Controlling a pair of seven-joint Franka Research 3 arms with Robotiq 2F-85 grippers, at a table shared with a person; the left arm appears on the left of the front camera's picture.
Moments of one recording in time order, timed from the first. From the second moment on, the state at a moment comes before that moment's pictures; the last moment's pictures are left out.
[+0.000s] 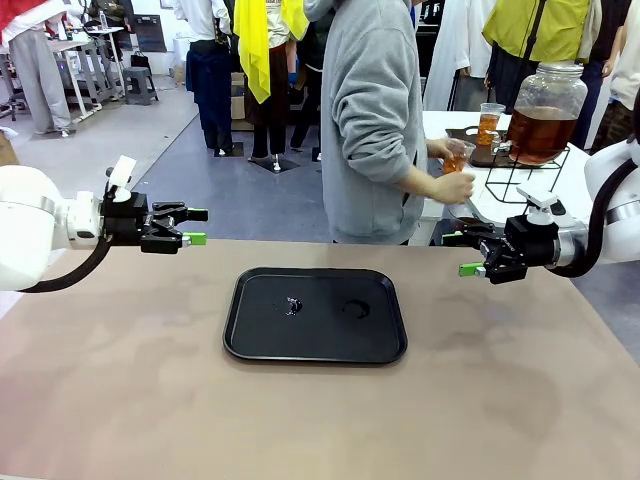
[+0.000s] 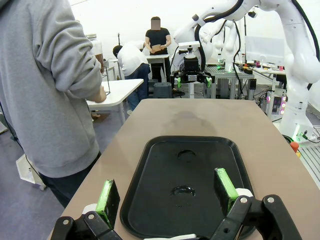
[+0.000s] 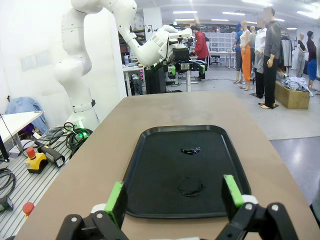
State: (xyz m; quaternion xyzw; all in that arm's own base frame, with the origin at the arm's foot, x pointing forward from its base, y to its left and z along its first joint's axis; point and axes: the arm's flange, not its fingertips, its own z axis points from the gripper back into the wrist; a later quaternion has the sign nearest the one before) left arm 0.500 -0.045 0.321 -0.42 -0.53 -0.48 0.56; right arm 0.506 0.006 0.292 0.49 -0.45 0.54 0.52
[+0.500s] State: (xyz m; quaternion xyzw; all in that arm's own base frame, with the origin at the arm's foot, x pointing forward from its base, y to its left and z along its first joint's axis) left arm 0.500 -0.045 0.321 -0.42 -0.53 -0.48 0.56; right arm 0.506 0.006 0.292 0.49 -0.45 0.54 0.52
